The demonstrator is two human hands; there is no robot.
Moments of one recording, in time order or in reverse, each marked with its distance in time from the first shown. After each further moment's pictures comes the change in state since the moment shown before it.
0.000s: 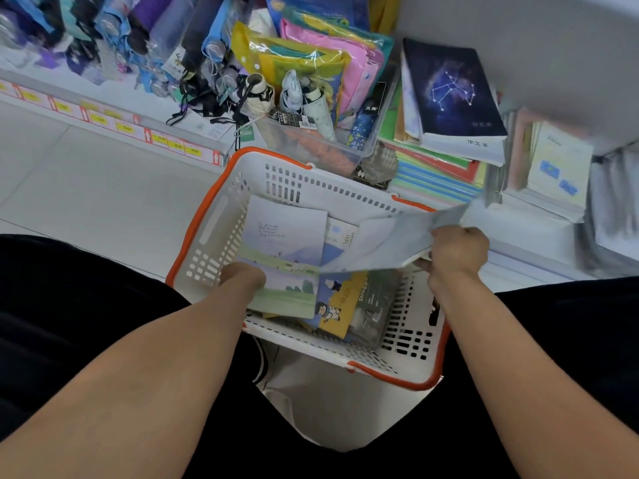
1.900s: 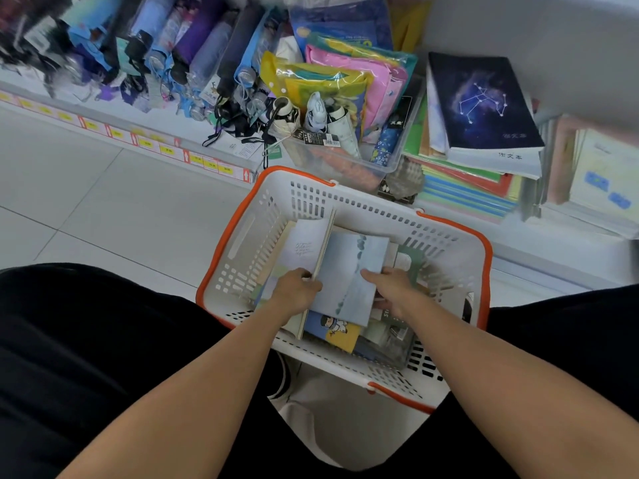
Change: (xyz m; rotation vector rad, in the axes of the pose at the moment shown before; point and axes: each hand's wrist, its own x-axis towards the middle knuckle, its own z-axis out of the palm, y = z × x) left_hand -0.033 0.008 0.020 -0.035 -0.182 0.485; right_hand 0.010 0.094 0.079 -0.310 -0.779 0.304
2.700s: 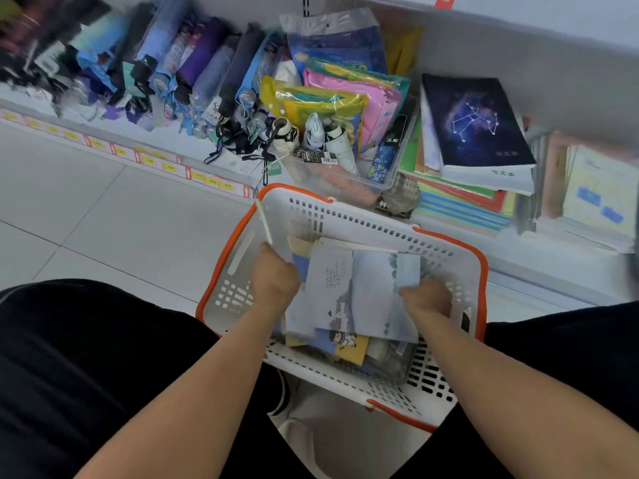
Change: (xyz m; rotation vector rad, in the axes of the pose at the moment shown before) left_hand -0.003 0.032 -0.040 -0.102 0.529 0.093; right_hand 0.004 -0.002 -0.042 -0.360 0.561 -0.041
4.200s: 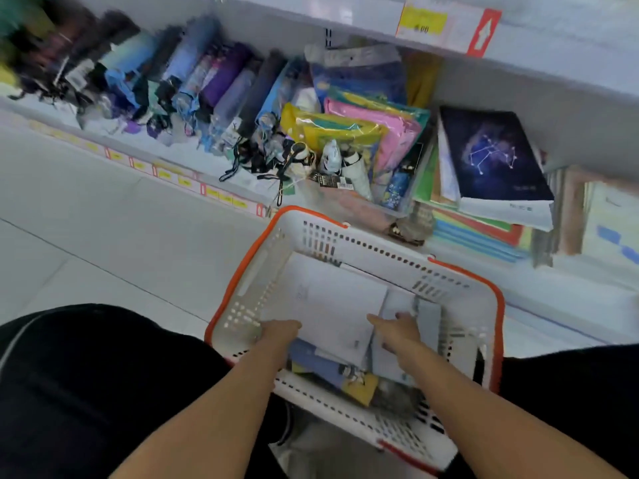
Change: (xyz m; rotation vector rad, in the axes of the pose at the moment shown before) left_hand 0.010 -0.060 0.027 -0.189 -0.378 -0.608; right_hand -0.025 -0.020 0.045 0.178 -0.366 0.070
